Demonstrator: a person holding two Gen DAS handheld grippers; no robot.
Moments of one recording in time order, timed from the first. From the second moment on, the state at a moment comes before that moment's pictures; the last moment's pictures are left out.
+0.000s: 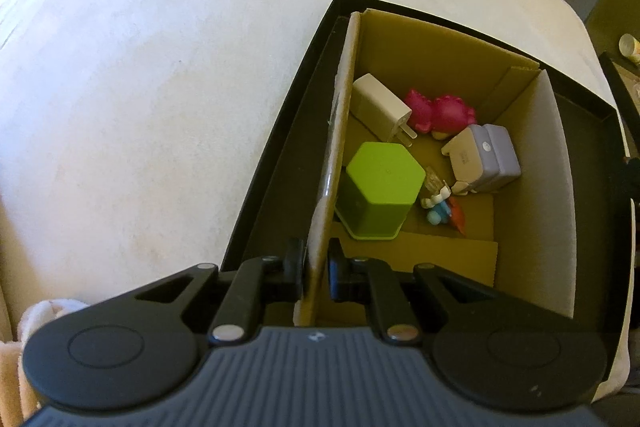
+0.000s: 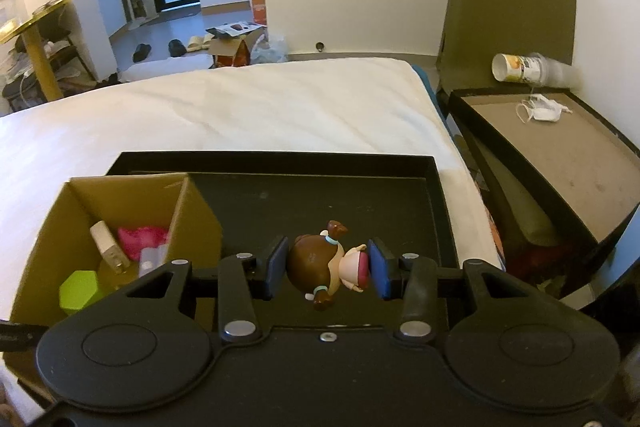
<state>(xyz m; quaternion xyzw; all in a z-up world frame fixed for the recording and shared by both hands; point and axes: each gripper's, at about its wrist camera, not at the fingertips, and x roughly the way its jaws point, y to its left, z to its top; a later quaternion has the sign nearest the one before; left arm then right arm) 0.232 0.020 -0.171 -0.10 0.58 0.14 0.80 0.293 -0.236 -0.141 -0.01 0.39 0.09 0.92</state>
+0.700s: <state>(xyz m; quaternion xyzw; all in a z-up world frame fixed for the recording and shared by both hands) 0.227 0.034 -0.173 -0.15 0.56 0.11 0.80 0.267 -0.173 -0.105 -0.05 0.39 0.18 0.90</state>
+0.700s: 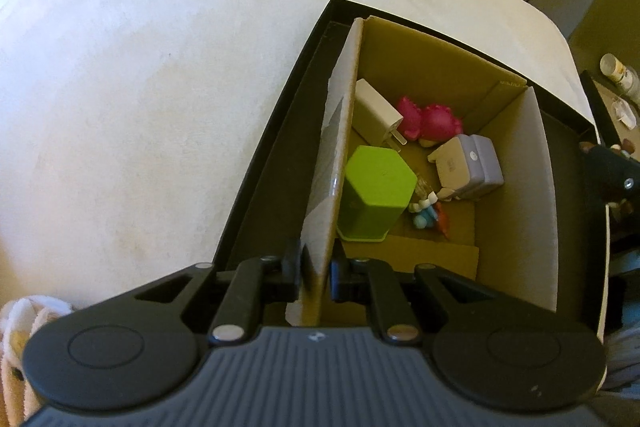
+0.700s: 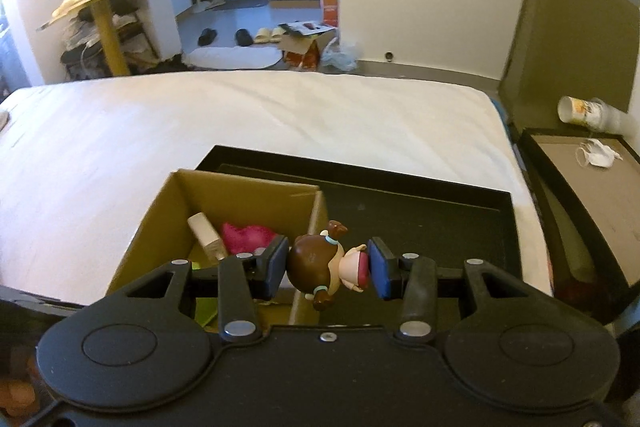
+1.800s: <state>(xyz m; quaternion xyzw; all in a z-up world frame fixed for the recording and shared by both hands) 0.221 0.045 -0.174 -0.18 0.56 0.10 0.81 0.244 -0.099 -0.141 -0.20 0.42 0.23 0.86</state>
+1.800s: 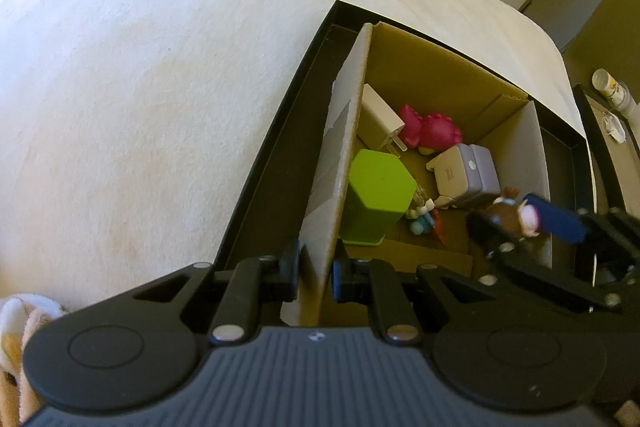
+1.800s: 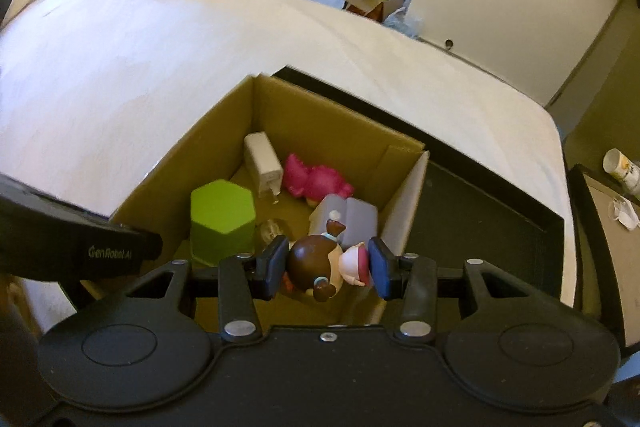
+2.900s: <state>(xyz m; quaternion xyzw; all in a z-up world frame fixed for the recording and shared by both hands) 0.217 0.038 -0.155 -0.14 0.55 0.10 0.82 0.241 -0.148 -0.114 -0.11 0.42 0.23 0.87</state>
